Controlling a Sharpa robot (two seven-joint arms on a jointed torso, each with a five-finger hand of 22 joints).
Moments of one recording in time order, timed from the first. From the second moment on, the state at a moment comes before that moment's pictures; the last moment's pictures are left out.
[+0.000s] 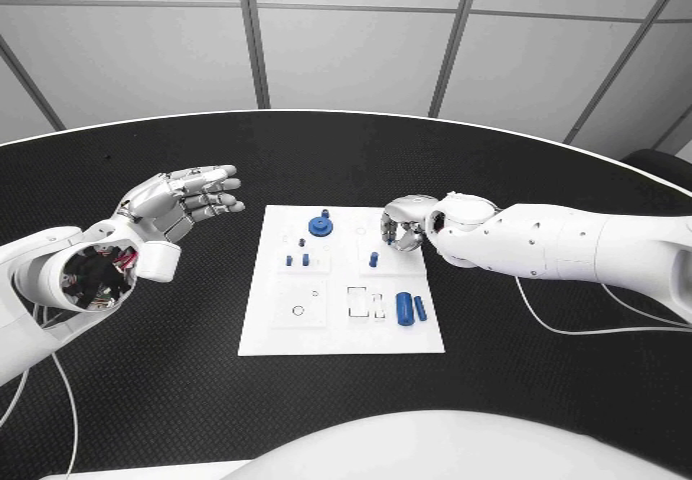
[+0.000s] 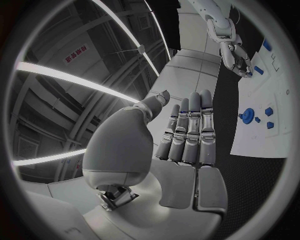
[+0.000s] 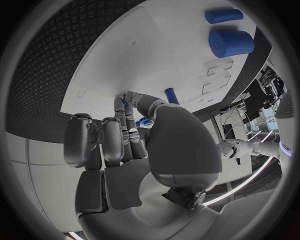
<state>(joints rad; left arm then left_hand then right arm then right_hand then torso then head) 1.28 -0.84 -0.13 1.45 0.16 0.00 0.23 1.29 -0.15 0.51 -0.06 0.06 0.93 0.20 0.19 0.24 1.13 0.13 0.18 0.12 0.99 0.07 0.75 0.15 0.17 1.00 0.16 0.54 0.27 1.13 -0.72 -0.17 1.10 -1.55 -0.24 -0.05 1.31 -0.15 0.66 -0.06 0.21 1.02 0.13 0.27 0.40 1.21 0.06 0.13 0.19 1.47 -0.01 1.32 1.31 0.07 1.47 0.07 1.33 1.31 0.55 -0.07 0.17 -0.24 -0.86</state>
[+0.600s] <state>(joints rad) 1.28 -0.83 -0.13 1.44 0.16 0.00 0.22 1.29 -0.15 0.51 -0.06 0.06 0.93 0.20 0.19 0.24 1.12 0.14 0.18 0.12 0.99 0.07 0.74 0.15 0.17 1.00 0.16 0.53 0.27 1.13 -0.72 -0.17 1.11 -1.55 -0.29 -0.05 1.32 -0.15 0.66 -0.08 0.18 1.05 0.13 0.29 0.43 1.25 0.05 0.13 0.19 1.47 -0.02 1.31 1.31 0.07 1.47 0.07 1.34 1.31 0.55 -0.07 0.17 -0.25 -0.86</state>
